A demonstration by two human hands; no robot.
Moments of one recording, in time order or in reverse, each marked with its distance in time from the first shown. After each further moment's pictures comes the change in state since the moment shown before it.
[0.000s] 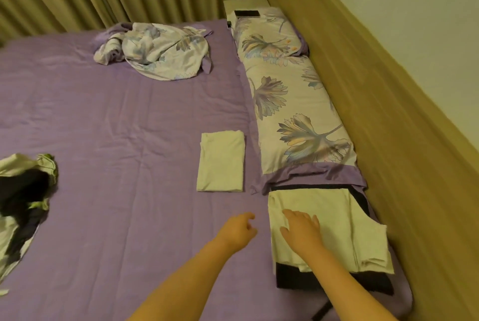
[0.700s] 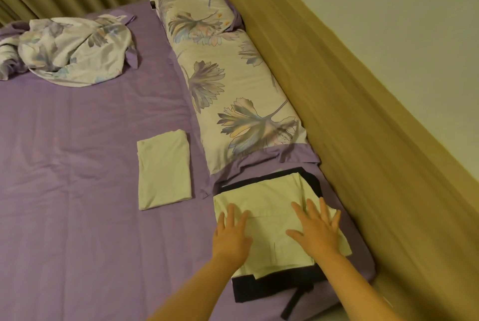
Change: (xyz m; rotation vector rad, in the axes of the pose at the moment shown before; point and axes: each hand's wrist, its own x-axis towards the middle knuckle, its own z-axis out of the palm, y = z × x) left_hand 0.077 0.062 0.100 0.496 0.010 0.061; right_hand 0.010 0.162 0.030 -0.049 0.017 0.252
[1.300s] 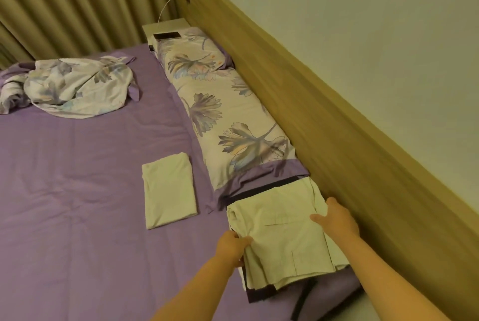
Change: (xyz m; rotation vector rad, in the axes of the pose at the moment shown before) left_hand -0.064 -0.011 -0.052 -1.064 -0.111 -0.295; right_hand -0.059 0.000 -0.075 0.484 0.148 0.346
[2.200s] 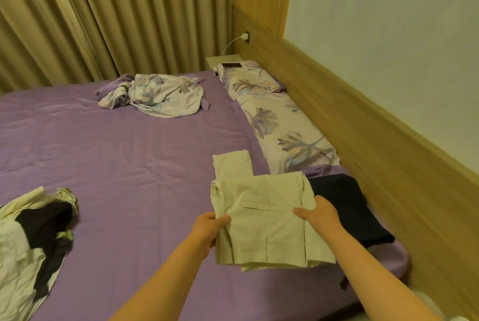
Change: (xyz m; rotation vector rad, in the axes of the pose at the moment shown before) left_hand -0.155 -0.128 -0.241 -0.339 0.114 0.224; right_hand -0.236 -0.151 0.075 0.444 -0.053 -0.207
